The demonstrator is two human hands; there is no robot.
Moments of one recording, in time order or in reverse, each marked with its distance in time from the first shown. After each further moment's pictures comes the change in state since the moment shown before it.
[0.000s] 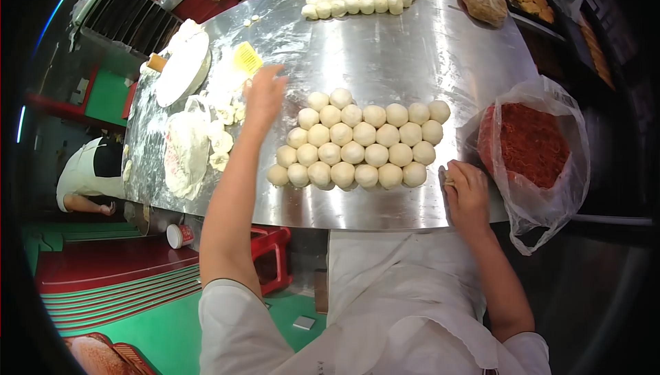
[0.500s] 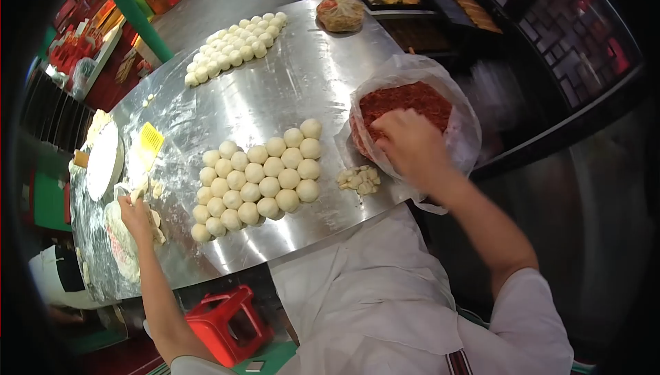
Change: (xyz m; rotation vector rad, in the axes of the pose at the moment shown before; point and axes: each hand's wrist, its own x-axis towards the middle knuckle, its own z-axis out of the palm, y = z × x) left_hand -0.062 -0.107 -0.081 -0.040 0.277 -0.341; right_hand 0.052 -0.003 -0.138 -0.243 -0.073 0.080
